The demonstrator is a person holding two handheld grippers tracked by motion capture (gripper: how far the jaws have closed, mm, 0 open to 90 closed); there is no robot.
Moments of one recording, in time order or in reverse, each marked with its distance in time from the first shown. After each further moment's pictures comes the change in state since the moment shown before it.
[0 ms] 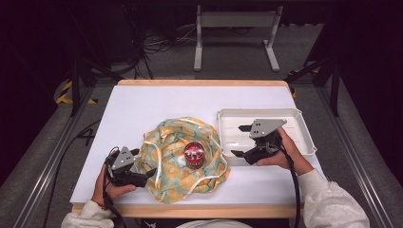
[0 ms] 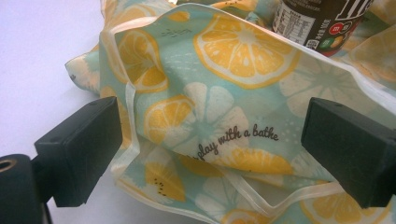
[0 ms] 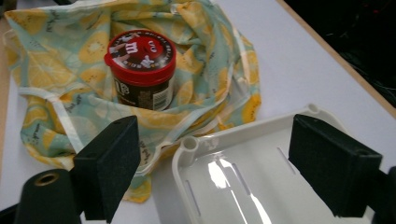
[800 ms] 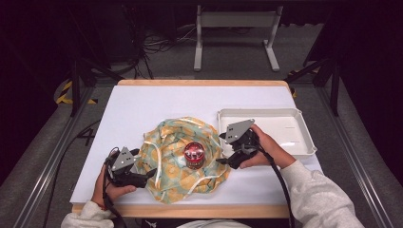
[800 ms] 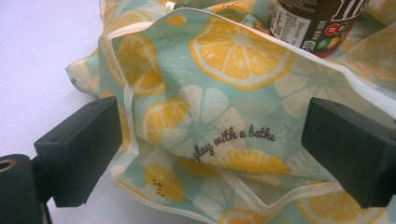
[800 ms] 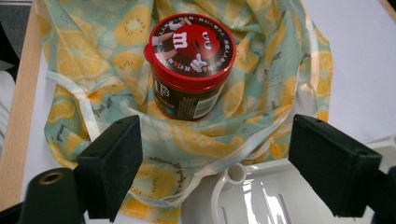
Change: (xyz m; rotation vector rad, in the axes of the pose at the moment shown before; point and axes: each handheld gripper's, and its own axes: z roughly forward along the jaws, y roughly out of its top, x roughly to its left) left arm -0.002 0.000 -0.002 -0.006 0.006 0.004; right arm 0.014 0.027 0.048 0.147 0.160 -0.107
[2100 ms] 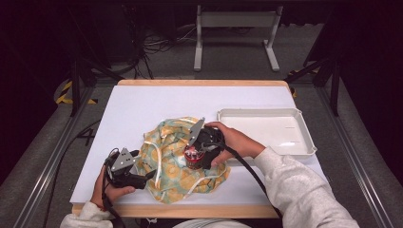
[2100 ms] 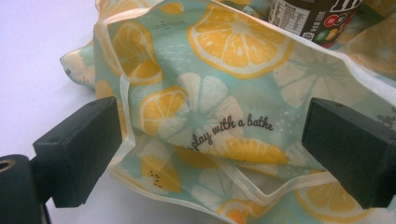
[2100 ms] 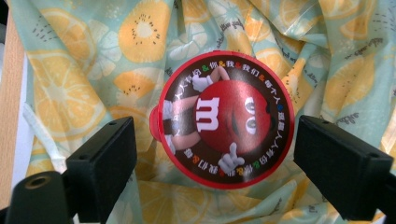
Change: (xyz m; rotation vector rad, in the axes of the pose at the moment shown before) left arm 0.001 -0.004 0.000 0.013 -0.016 -0.003; right arm 0.002 0.066 0.068 0.254 0.118 -0.093
